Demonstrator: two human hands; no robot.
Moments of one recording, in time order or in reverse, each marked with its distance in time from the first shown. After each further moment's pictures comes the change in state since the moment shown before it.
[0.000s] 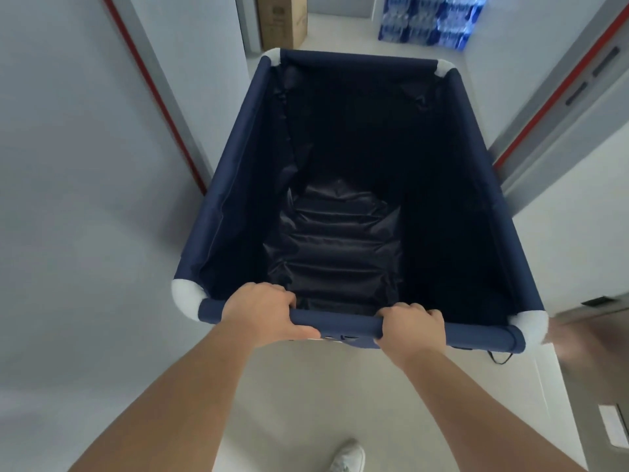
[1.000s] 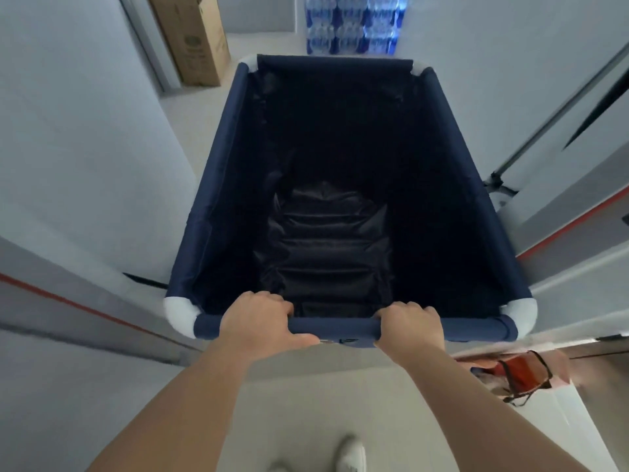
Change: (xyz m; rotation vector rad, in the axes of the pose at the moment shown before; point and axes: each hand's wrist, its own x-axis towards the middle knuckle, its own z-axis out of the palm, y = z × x) left_hand 0.357 -0.103 -0.106 0.110 0.022 0.251; right_hand 0.313 0.016 -0.128 0.079 -0.041 0.174
